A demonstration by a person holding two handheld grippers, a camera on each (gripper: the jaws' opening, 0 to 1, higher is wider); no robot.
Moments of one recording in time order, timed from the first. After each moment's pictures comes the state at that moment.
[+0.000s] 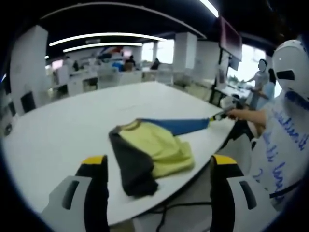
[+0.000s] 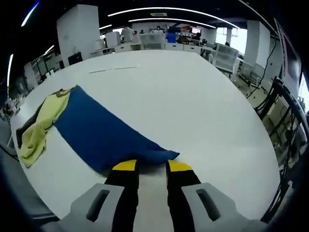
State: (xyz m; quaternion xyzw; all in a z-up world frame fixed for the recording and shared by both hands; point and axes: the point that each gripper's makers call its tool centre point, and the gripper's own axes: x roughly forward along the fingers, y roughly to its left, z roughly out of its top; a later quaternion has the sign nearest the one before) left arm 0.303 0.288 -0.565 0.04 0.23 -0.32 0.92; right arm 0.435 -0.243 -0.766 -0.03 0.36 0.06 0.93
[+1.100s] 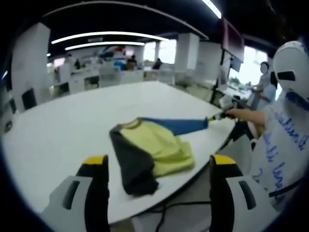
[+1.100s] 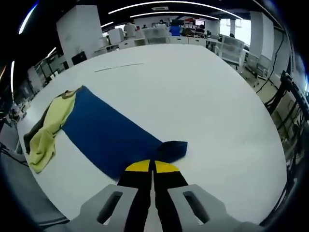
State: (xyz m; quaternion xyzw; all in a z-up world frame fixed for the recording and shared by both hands) left arm 0.302 0.291 -0.567 0.03 0.23 -0.31 0.92; right arm 0.428 -0.229 -0.766 0.00 0.39 0.09 0.92
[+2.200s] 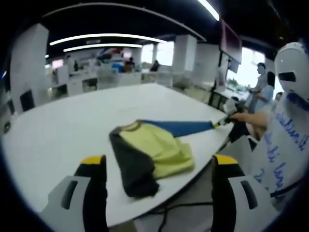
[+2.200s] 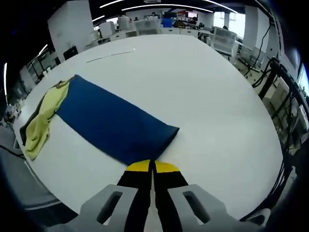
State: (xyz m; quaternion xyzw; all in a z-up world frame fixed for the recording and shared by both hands) left arm 0.304 0.294 -0.566 0.03 0.22 -0.32 0.92; right arm 0.366 -0.216 -0.764 0.00 0.43 0.05 0.90
